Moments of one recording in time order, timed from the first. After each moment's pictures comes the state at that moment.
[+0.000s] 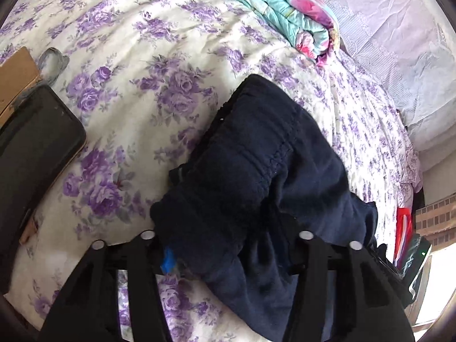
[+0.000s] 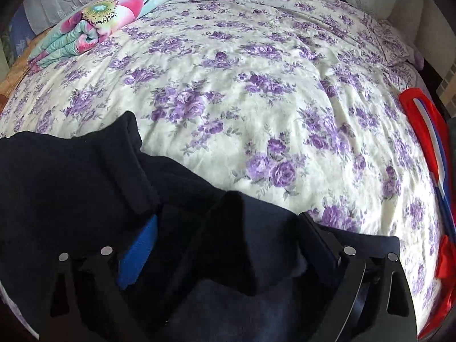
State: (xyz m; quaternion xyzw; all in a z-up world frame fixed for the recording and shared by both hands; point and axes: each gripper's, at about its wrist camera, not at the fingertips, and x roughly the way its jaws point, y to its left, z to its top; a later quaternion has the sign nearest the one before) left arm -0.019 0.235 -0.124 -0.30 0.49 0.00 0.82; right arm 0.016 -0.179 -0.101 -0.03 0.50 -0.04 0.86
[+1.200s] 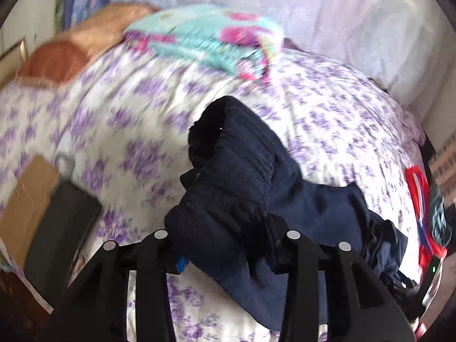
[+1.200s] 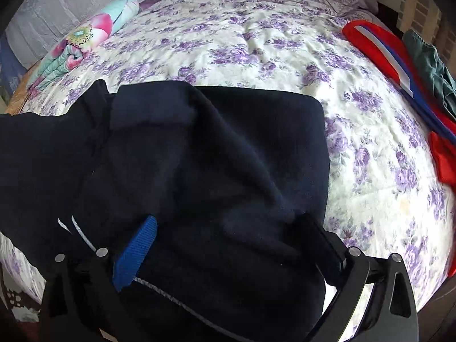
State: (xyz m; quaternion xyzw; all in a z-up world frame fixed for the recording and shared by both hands) left arm -0.034 0.174 -0.034 -0.12 0.42 -0.03 0.90; right arm -0.103 -0.262 -0.115 0.06 0.50 -0.07 0.86
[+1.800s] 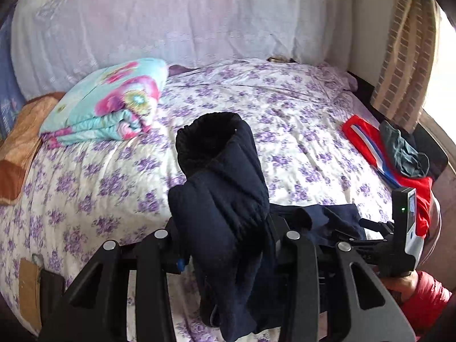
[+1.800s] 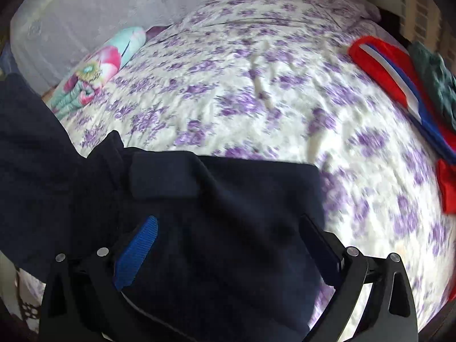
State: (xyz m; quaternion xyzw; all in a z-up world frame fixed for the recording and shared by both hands) left arm -0.054 0.002 0.042 0.05 0.35 -0.20 0.91; right arm -0.098 -0.295 -0.087 0.13 0.45 -0.04 0.88
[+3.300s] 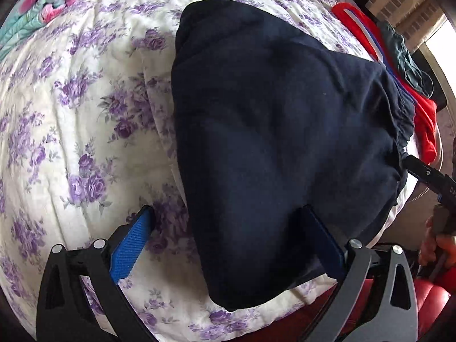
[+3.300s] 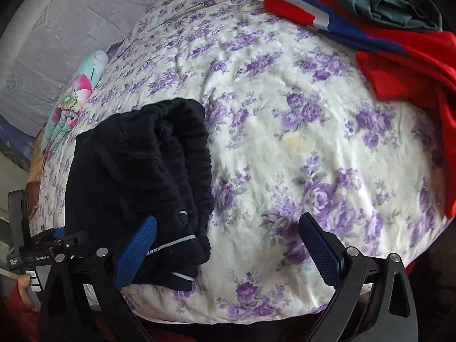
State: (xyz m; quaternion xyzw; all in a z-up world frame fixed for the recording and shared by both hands) left arm -0.052 -0.033 -0.131 0.05 0.59 -0.25 0.77; right arm -0.188 -0.371 -0.091 0.22 0.47 -0.07 0.85
